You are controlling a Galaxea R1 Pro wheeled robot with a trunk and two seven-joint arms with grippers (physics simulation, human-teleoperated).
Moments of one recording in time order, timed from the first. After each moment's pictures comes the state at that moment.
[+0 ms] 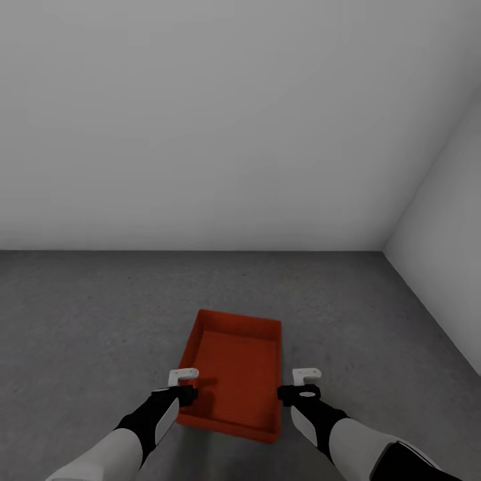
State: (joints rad) left arm -0.66 -0.10 -0.01 -0.32 0.10 0.23 0.17; right arm -0.75 0.11 0.68 -0.11 -0.62 0.03 -0.28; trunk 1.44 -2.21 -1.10
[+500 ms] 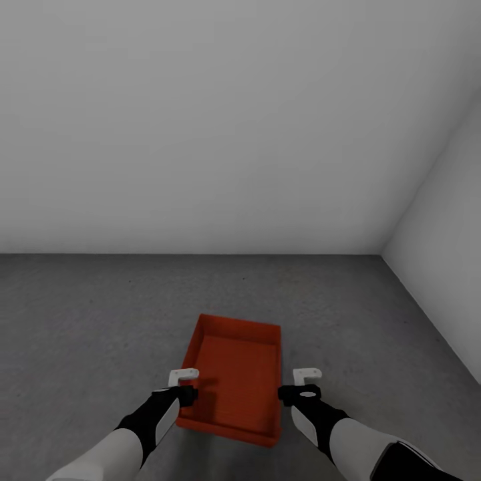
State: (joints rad) left arm -0.66 -0.10 -0.02 -0.32 0.10 0.23 0.17; right arm -0.75 0.11 0.68 -0.11 -0.62 0.03 -0.28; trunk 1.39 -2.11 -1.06
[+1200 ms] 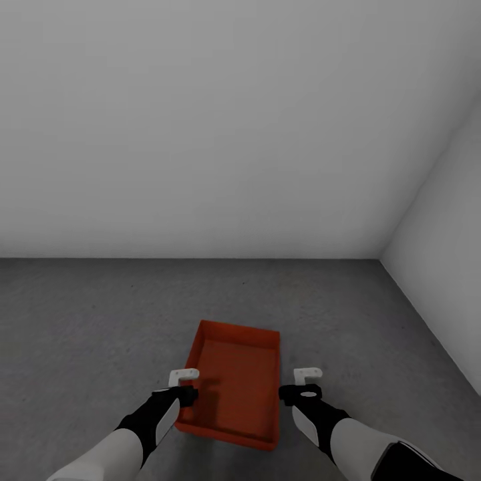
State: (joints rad) left arm -0.66 -0.10 -0.02 -0.32 0.10 0.23 0.17; right arm -0.75 0.11 0.68 -0.11 -0.61 0.03 -0.28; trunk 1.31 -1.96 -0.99
